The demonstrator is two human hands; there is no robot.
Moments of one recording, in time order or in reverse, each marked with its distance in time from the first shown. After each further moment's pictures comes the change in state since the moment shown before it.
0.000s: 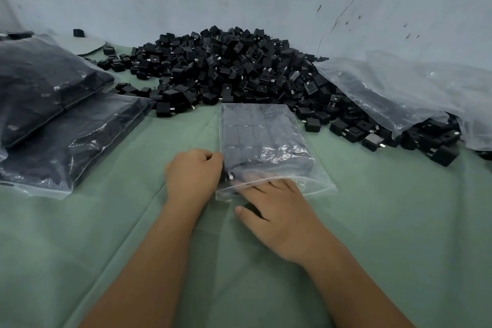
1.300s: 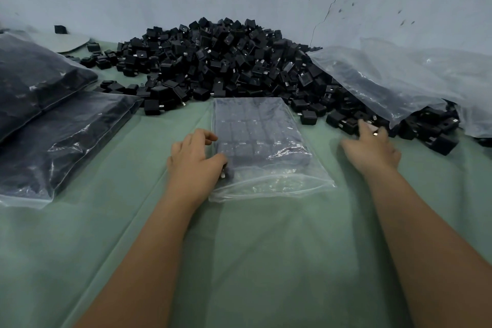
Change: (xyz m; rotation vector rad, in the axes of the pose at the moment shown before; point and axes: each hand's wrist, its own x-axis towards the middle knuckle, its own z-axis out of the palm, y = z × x) left_hand 0.004 0.001 0.005 -0.241 -0.109 0.093; right_hand 0.029 0.173 -0.048 0.095 0.234 1.046
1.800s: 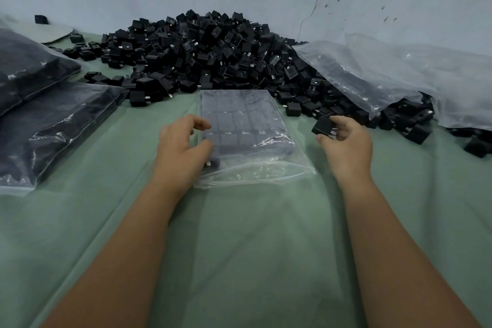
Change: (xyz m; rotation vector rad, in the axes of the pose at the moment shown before) left_hand -0.009 0.006 -0.003 -0.164 0.026 0.127; right_hand -0.049 0.000 0.006 0.733 0.248 -0.254
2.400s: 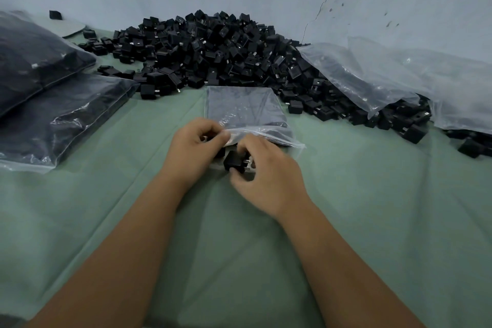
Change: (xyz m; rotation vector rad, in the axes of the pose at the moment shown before) left_hand -0.015 0.013 -0.001 -0.158 -0.064 -0.005; right_hand -0.116 -0.063 0.034 -0.357 -0.442 -0.663
